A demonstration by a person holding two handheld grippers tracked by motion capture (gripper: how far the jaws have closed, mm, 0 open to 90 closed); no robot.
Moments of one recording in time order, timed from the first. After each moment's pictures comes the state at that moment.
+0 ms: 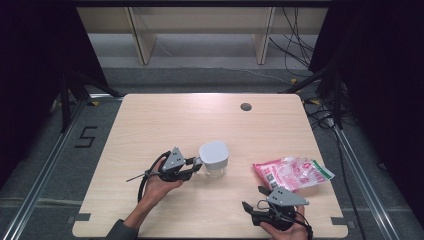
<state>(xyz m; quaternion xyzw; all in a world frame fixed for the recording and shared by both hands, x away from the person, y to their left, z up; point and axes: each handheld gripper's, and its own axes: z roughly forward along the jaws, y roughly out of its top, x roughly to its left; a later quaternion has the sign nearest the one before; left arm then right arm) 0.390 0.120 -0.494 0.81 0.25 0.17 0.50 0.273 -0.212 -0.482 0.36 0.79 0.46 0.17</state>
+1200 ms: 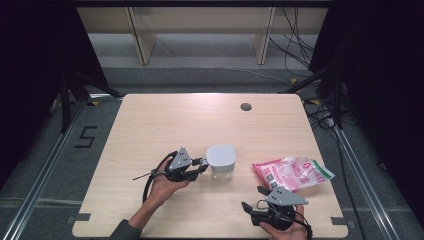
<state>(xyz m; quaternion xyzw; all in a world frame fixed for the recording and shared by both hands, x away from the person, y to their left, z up) 0.394 0.104 -0.495 0.81 0.25 0.16 0.50 0.273 -0.211 -0.483 0.36 0.79 0.46 0.18</state>
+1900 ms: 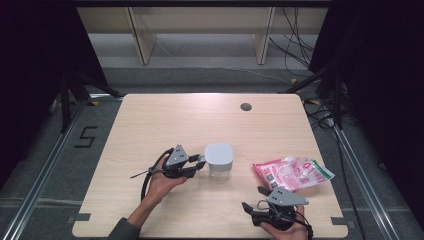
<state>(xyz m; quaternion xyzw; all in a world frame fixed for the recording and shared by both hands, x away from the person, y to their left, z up) 0.403 0.112 -0.496 0.80 0.27 0.17 0.51 0.273 -0.213 -0.483 0.36 0.79 0.46 0.18</state>
